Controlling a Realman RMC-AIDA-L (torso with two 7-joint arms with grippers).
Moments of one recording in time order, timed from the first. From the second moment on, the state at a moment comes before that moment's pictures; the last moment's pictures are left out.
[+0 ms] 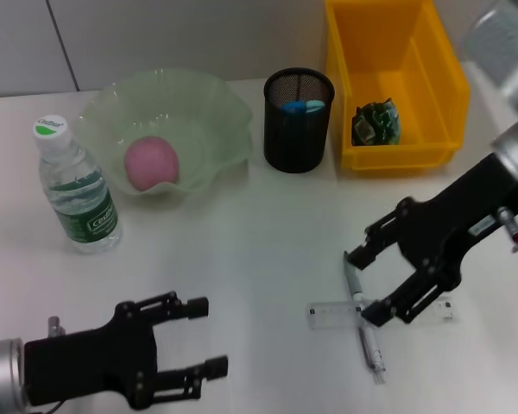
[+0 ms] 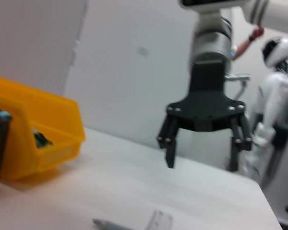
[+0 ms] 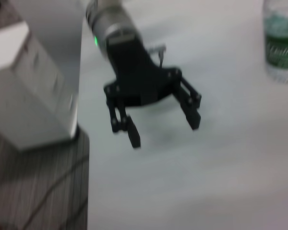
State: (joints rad) left arm -0.50 -2.06 0.40 0.24 2.26 1.71 -0.92; right arm 0.76 2.02 -0.93 -1.00 -2.36 -1.95 1.76
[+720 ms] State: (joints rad) left arm -0.50 -2.07 0.52 0.33 2.25 1.72 -0.95; right arm 0.77 2.08 -1.28 -1.06 -2.45 -1.73 1.77
